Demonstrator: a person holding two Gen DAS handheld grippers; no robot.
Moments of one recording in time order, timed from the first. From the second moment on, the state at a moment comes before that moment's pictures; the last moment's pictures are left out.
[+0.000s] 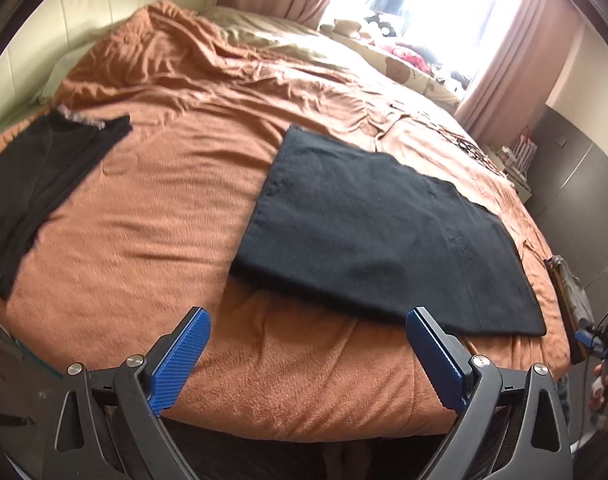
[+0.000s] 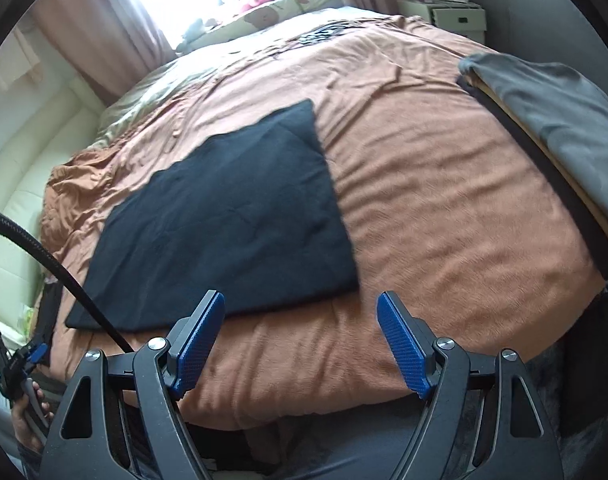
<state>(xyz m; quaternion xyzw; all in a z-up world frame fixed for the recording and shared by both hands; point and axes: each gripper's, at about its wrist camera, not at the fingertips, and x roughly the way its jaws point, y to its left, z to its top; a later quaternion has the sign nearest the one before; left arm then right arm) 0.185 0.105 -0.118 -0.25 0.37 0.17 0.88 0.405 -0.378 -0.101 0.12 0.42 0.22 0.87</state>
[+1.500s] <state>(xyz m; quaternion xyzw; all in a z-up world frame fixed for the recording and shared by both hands) 0.230 0.176 -0.176 -0.43 0.39 0.16 0.80 0.464 -0.372 -0.177 0.25 0.47 0.22 0.82</state>
